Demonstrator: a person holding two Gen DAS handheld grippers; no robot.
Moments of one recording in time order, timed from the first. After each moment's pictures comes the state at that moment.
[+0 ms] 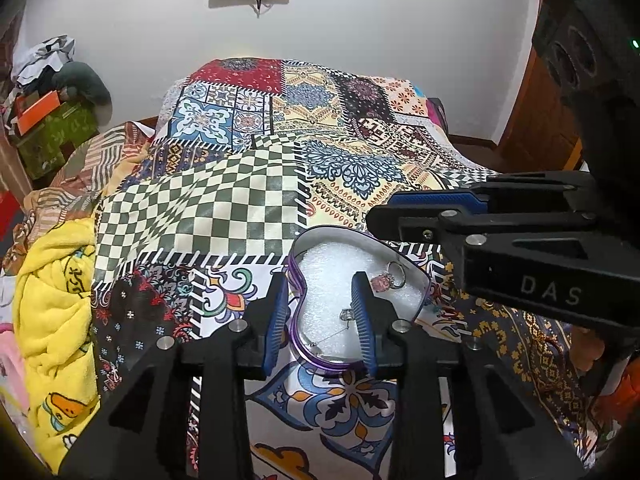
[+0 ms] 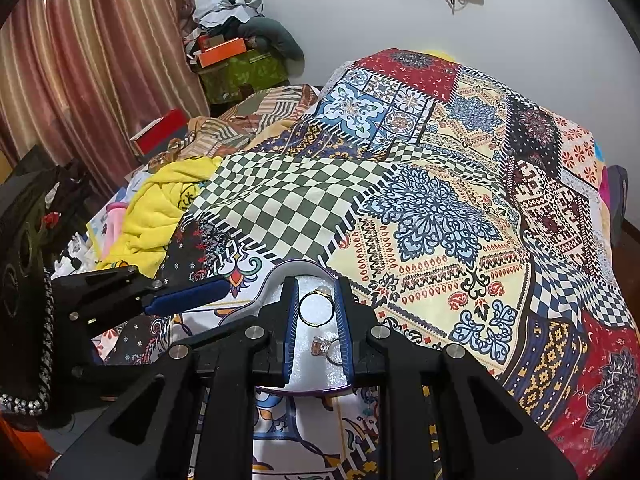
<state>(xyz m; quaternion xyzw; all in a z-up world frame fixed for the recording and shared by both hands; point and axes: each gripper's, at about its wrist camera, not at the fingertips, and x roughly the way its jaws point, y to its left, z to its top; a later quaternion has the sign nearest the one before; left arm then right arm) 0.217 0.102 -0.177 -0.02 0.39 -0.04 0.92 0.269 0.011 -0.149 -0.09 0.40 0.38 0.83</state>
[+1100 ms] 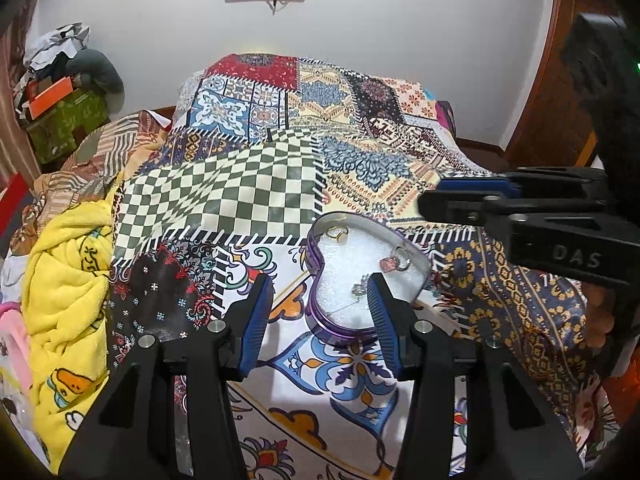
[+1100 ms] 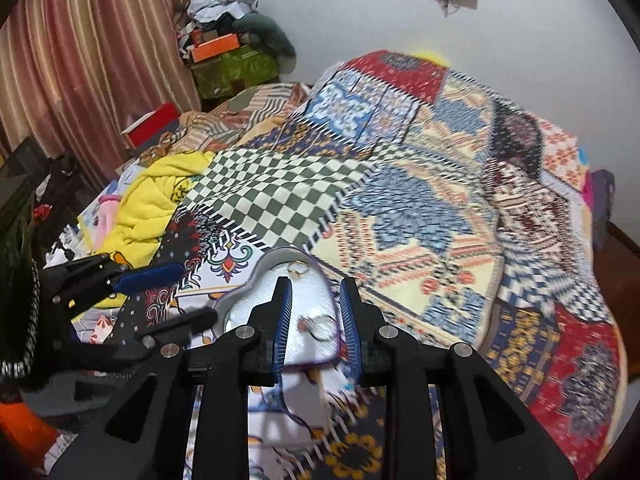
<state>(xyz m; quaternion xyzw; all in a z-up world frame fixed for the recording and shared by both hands) 0.194 0.113 -0.166 -0.04 0.39 -0.03 0.92 0.255 -0.008 -0.133 -0.11 0.40 0.35 0.84</state>
